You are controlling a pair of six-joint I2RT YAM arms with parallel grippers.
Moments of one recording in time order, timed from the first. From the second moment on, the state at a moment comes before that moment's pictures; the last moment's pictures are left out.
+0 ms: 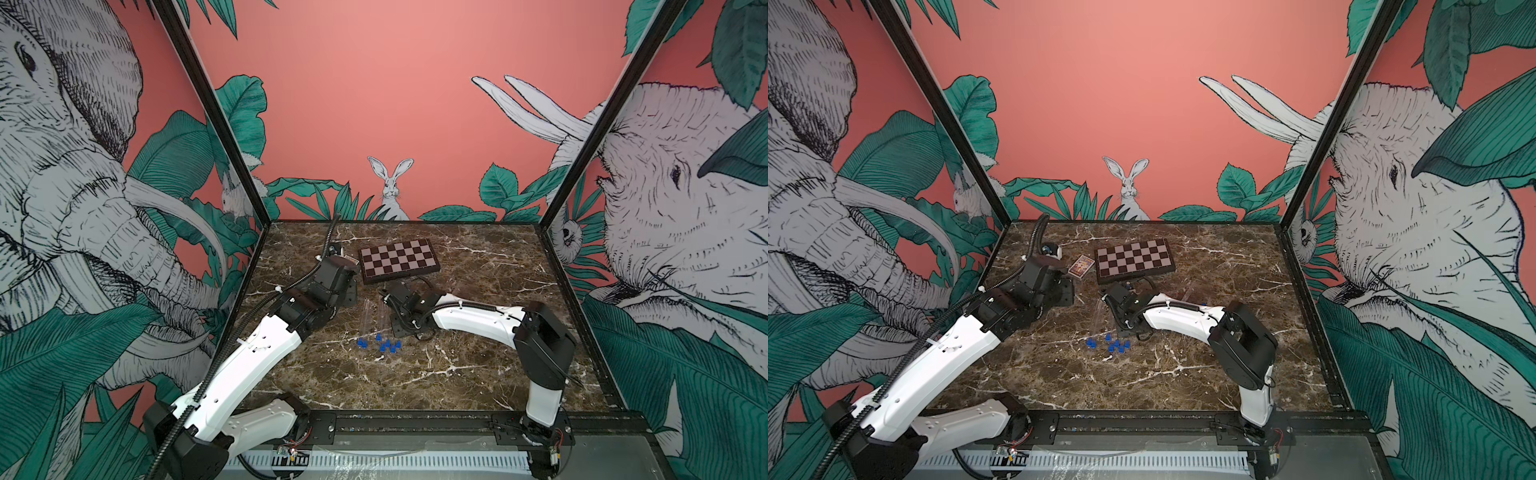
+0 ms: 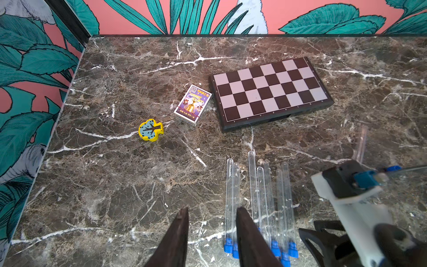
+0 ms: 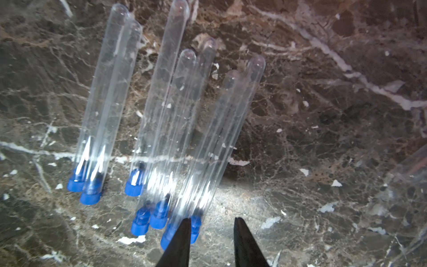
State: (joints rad) left arm -0.64 1.09 1.11 -0.79 -0.41 -0.42; right arm 0.98 1.88 1.35 -0.70 0.14 0.68
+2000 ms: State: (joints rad) left arm -0.64 1.03 1.01 -0.57 -0.22 -0.34; right arm 0.88 1.72 1.29 -0.73 0.21 0.58
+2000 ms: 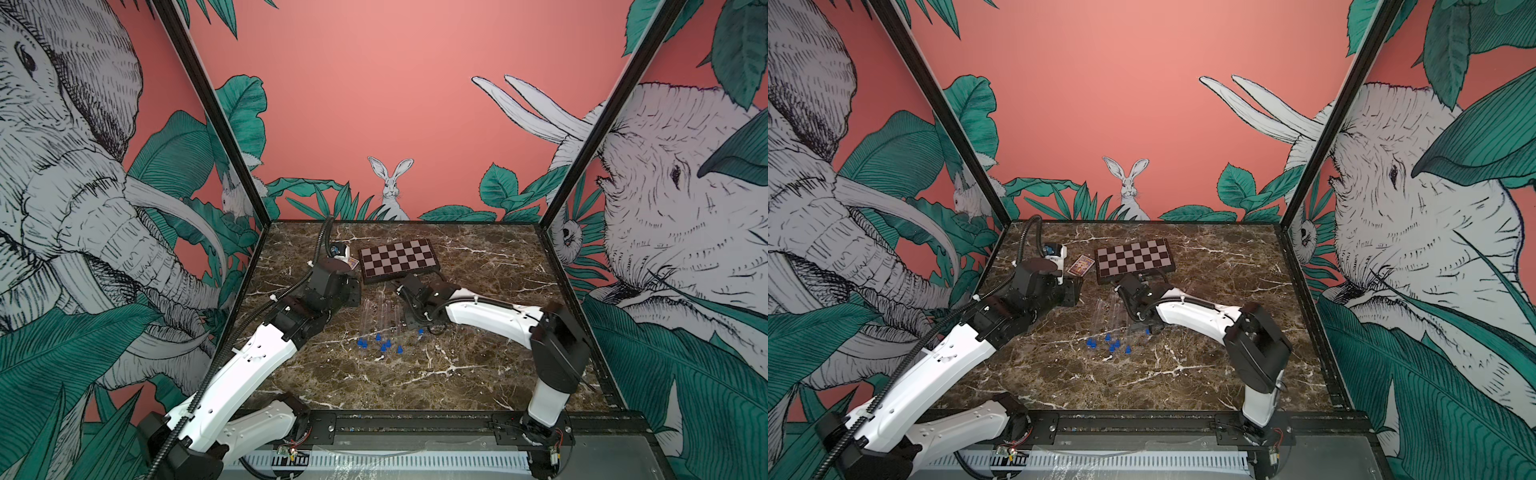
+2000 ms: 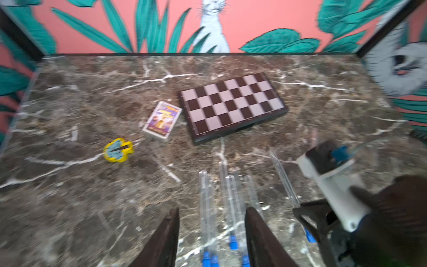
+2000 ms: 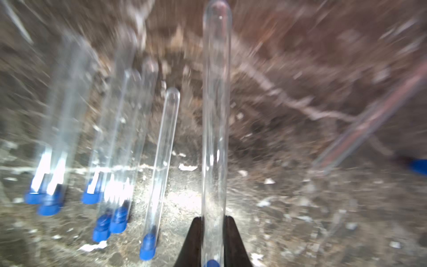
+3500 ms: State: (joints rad) left arm -0.64 1.66 0.82 1.06 0.56 -0.90; right arm 0.57 1.20 1.12 -0.52 -0.31 0.27
